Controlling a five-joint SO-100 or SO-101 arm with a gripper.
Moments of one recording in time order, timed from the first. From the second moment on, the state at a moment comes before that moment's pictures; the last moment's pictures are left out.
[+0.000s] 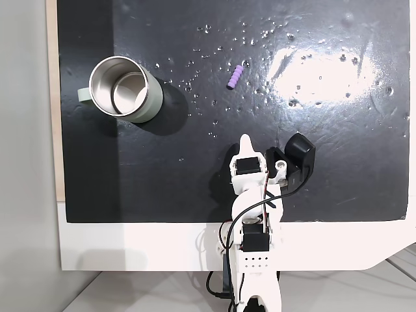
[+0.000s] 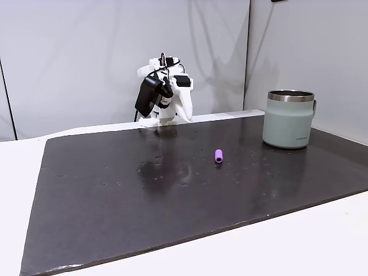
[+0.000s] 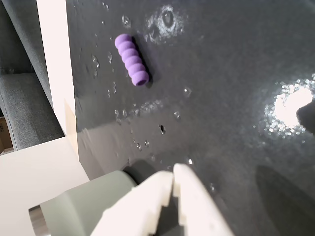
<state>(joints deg) -2.3 189.3 177.7 46.7 -8.5</state>
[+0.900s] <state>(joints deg) -2.4 176.7 166.5 46.9 0.1</state>
